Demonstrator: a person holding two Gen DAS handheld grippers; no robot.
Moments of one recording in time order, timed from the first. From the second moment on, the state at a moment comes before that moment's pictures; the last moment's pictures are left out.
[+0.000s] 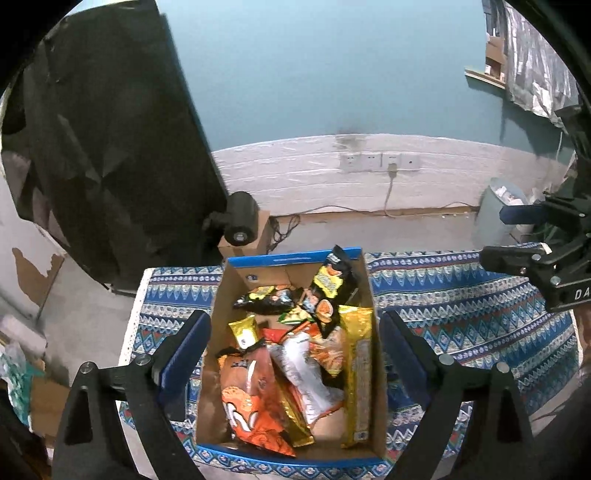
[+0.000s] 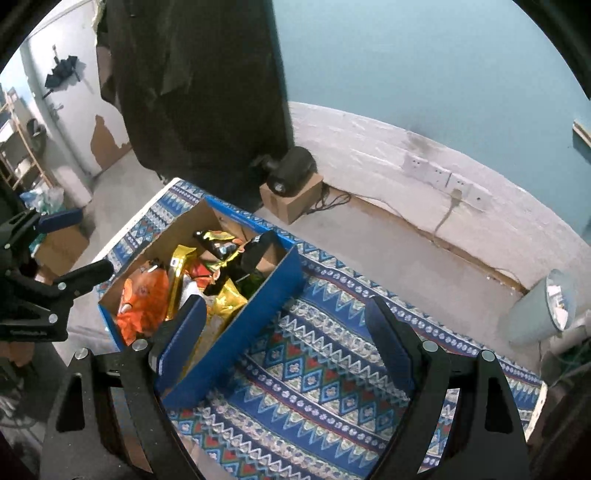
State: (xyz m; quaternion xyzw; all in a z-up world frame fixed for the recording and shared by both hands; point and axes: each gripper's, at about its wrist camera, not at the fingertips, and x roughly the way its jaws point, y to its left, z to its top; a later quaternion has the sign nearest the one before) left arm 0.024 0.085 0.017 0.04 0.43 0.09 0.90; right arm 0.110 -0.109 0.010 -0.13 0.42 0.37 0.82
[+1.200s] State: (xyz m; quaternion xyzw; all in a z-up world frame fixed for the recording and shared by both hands) left arm 0.027 0.070 0.014 0.04 0.44 0.08 0.89; right arm 0.107 -0.113 0.001 -0.14 0.43 0.37 0.82
